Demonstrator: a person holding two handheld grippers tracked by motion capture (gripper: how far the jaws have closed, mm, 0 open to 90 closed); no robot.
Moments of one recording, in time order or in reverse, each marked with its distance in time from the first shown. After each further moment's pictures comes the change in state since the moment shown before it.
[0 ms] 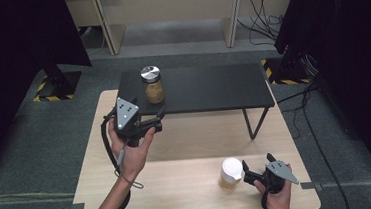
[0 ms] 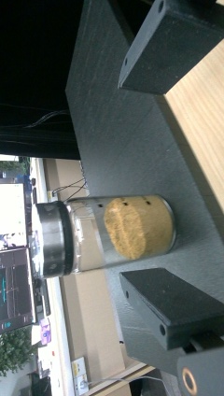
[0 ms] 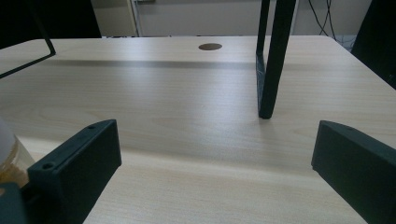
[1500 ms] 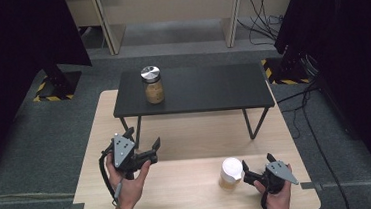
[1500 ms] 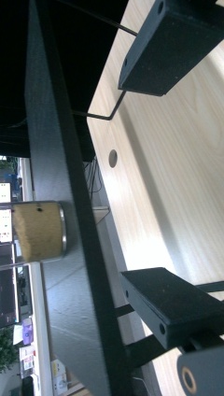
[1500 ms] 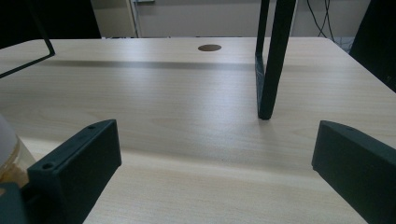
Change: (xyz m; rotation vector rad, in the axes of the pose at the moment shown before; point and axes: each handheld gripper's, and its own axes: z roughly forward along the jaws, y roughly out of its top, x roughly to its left) left arm -0.009 -0.080 -0.040 0.019 0.007 -0.014; right arm 0.002 -0.001 -0.001 -0.005 -0.005 -0.002
